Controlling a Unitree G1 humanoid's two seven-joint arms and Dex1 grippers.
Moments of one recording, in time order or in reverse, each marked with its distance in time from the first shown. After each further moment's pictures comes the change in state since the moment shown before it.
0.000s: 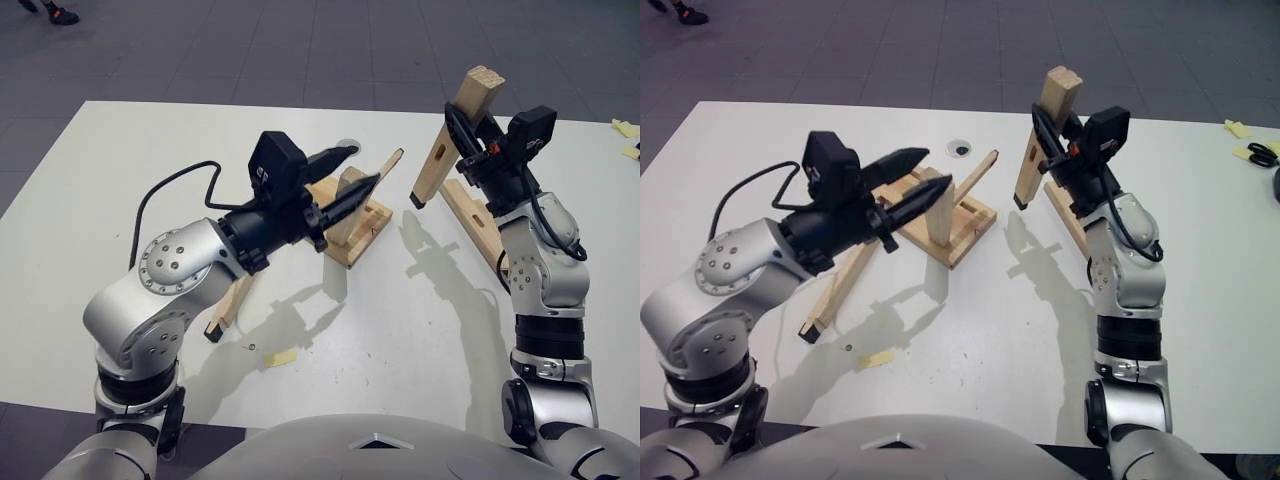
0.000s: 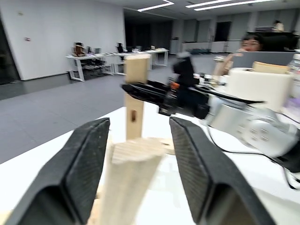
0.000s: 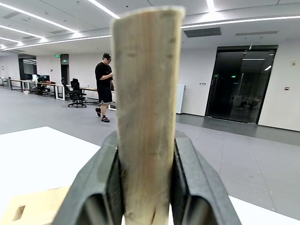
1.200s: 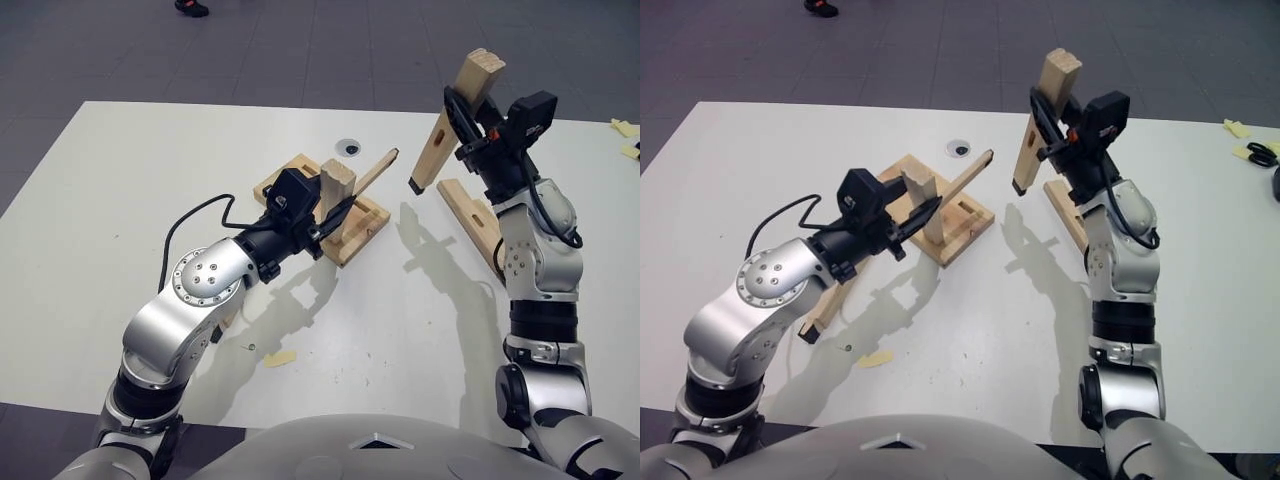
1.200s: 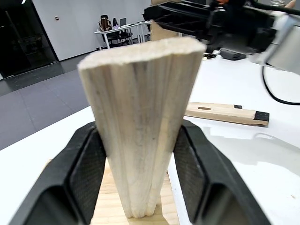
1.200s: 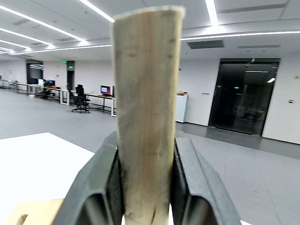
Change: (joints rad) left arm 0.118 0.000 -0.195 0.093 0.407 -0.165 0.001; right arm -0.112 0.019 0.000 0.145 -0.026 -0.069 0.081
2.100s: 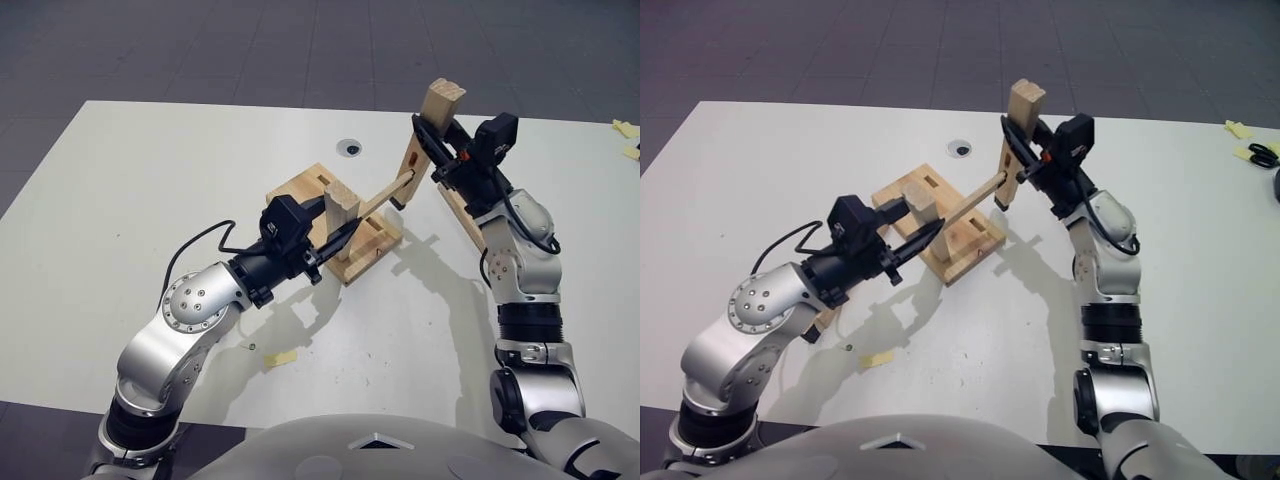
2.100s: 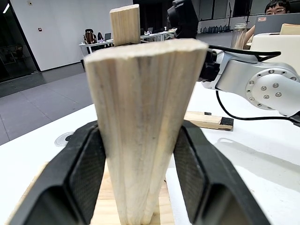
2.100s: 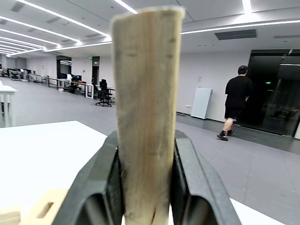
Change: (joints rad) left arm 0.142 -0.007 0.004 -0.039 -0.010 -0.126 -0.078; right arm 0.060 0.008 0.037 0.005 -0.008 -0.034 0.095
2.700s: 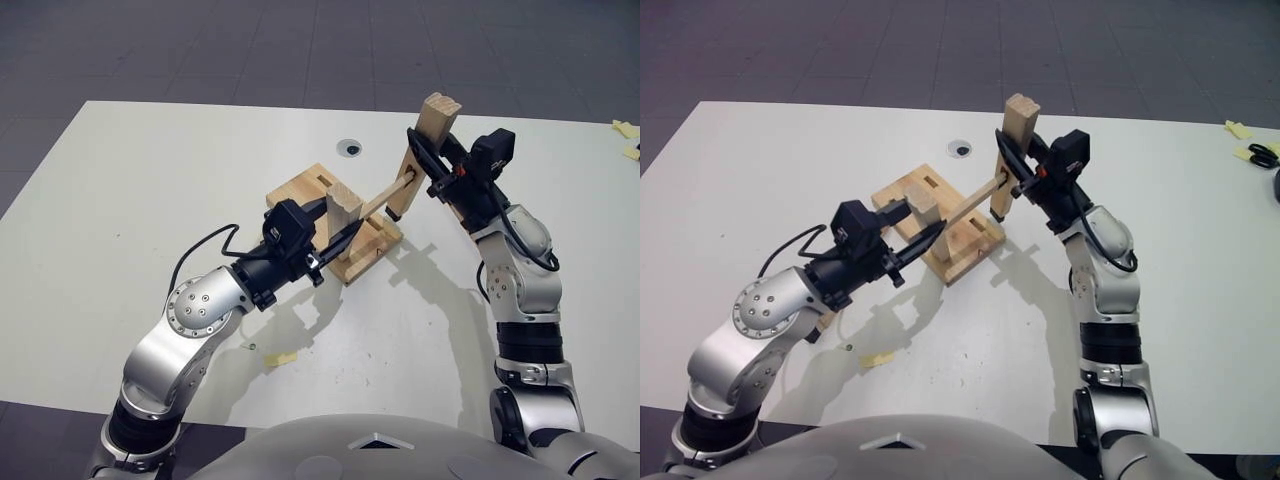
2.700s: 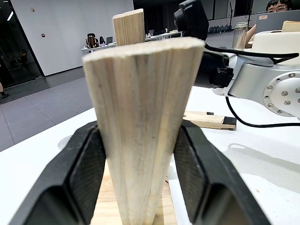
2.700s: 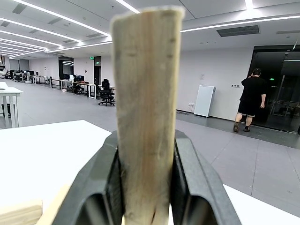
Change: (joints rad) left arm 0.021 0.000 -0.031 0.010 0.047 -0.049 0.000; right arm 0.107 0.032 0.033 -0.130 0.006 0.044 -0.029
